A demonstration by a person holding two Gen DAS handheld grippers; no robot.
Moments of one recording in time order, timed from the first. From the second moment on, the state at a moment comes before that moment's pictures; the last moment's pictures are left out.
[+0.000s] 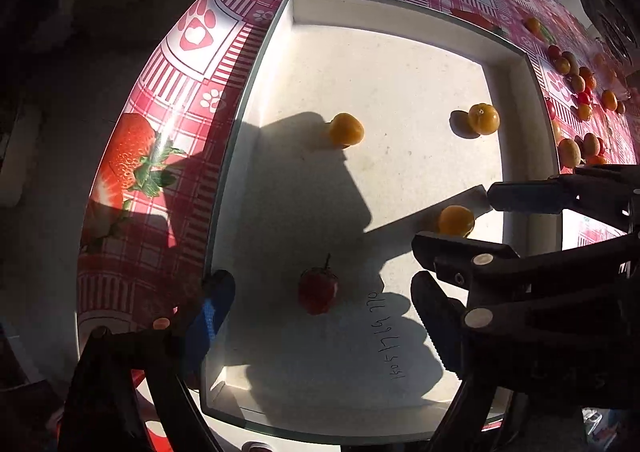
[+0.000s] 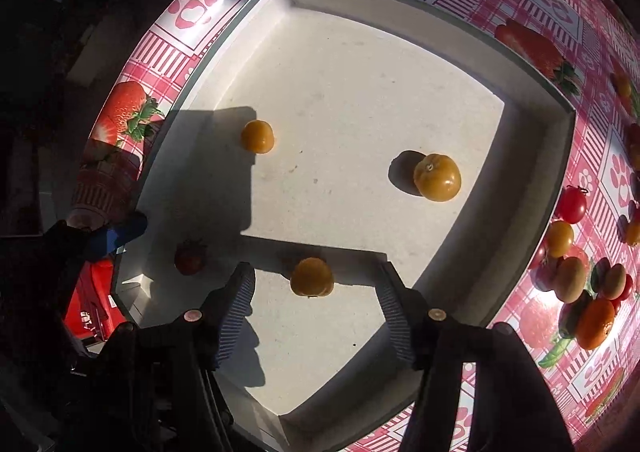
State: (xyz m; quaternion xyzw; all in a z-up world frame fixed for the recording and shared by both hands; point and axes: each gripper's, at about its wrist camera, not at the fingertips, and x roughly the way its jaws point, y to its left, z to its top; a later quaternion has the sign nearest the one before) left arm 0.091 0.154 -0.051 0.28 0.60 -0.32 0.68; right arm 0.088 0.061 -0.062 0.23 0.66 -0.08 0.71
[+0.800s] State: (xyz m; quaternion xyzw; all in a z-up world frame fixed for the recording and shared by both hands) left arm 0.036 0.094 -0.003 0.31 0.57 -0.37 0.67; right arm -0.027 -0.021 -0.030 0.31 0.60 -0.24 0.70
